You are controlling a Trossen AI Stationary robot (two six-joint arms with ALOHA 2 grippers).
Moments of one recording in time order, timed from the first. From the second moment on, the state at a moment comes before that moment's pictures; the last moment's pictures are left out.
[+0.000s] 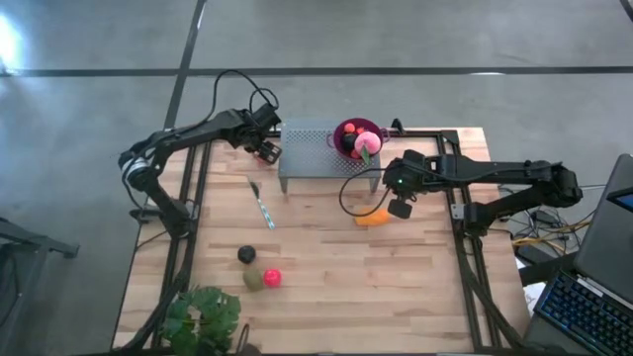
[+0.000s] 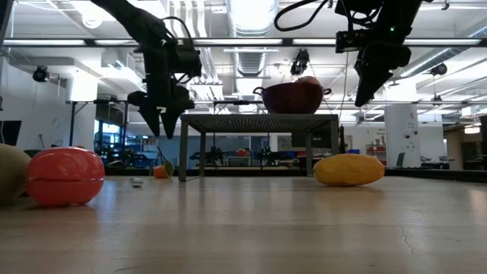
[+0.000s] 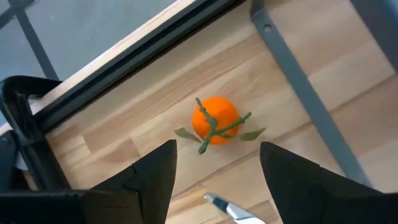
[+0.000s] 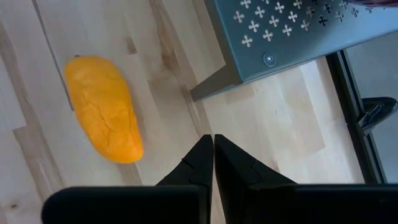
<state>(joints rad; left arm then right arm) 0.69 1.59 1.24 -0.88 -0.29 -0.30 -0.16 1.21 0.98 -0.93 0.29 0.09</state>
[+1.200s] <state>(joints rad) 0.40 1.52 1.30 -1.09 -0.47 0.00 -0.16 1.21 0.97 -0.88 0.29 0.05</state>
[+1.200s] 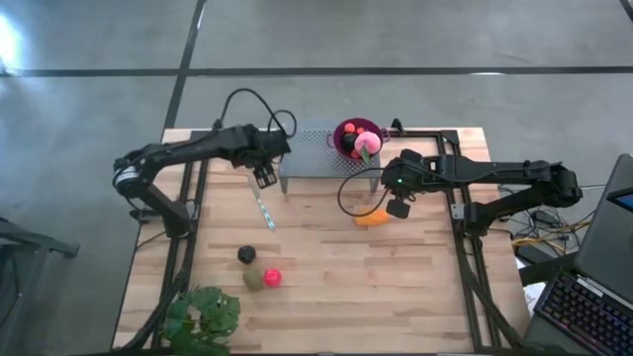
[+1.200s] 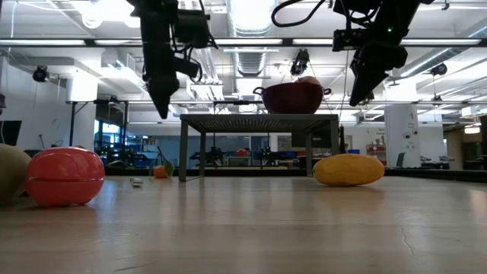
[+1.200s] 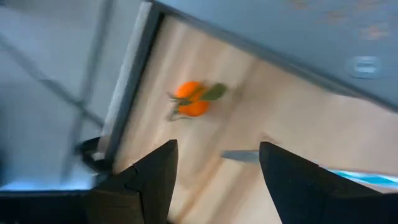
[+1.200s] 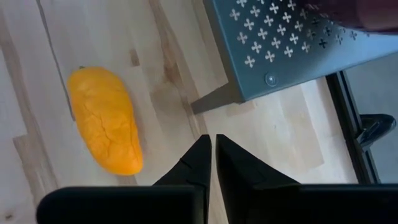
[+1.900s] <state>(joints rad) 0.57 1.64 1.19 -0.85 -0.51 0.37 -0.16 1.21 0.96 -0.88 0.28 0.05</state>
